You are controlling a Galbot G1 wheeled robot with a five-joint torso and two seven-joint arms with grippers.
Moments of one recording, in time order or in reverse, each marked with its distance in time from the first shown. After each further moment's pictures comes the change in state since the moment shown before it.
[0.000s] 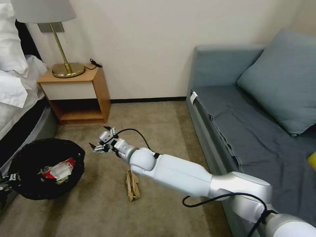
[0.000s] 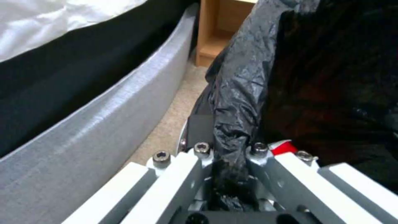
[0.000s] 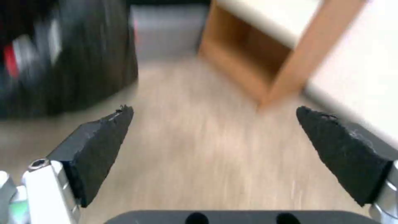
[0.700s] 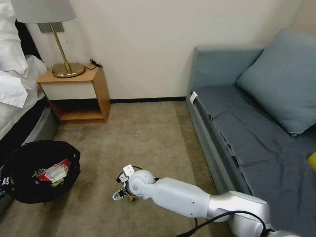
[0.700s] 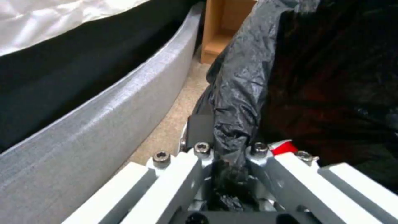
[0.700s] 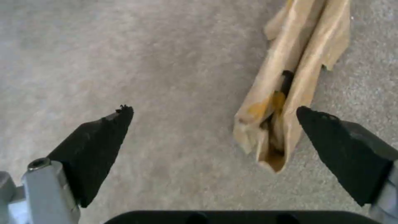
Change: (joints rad) left arm 0.035 -0.038 -0.030 -0.021 0.007 -0.011 0.014; right arm -0.175 0.165 0.048 -0.226 0.671 -0.436 0.384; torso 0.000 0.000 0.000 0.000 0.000
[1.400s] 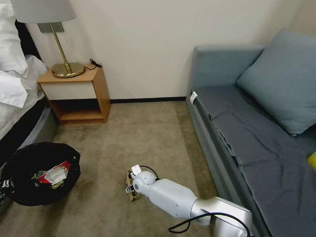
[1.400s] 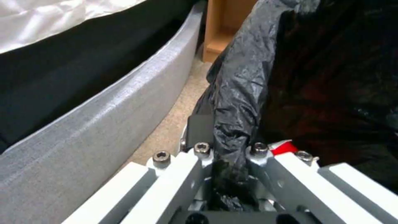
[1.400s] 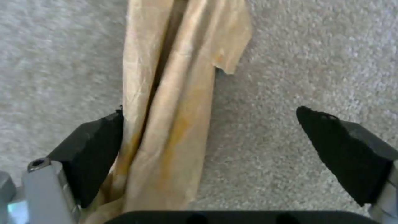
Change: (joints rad) left arm 0.001 -0.017 -0.003 -0.007 0.024 -0.001 0.001; right arm -0.050 0.079 0.088 -0.350 -0.338 0.109 -0.190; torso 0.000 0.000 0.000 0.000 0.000
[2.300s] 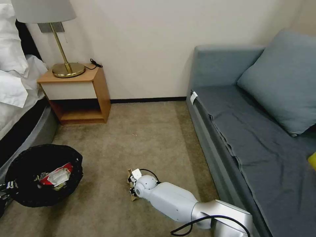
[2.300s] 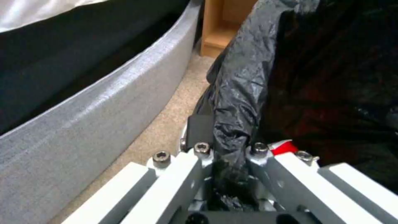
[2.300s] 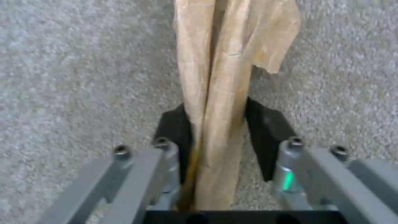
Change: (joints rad) left arm -0.010 -0.024 0.017 0.002 0.023 0.000 -0.001; right arm -0.015 -0.002 -0.029 0.028 -0.049 0.038 -0.056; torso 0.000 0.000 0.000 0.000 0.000
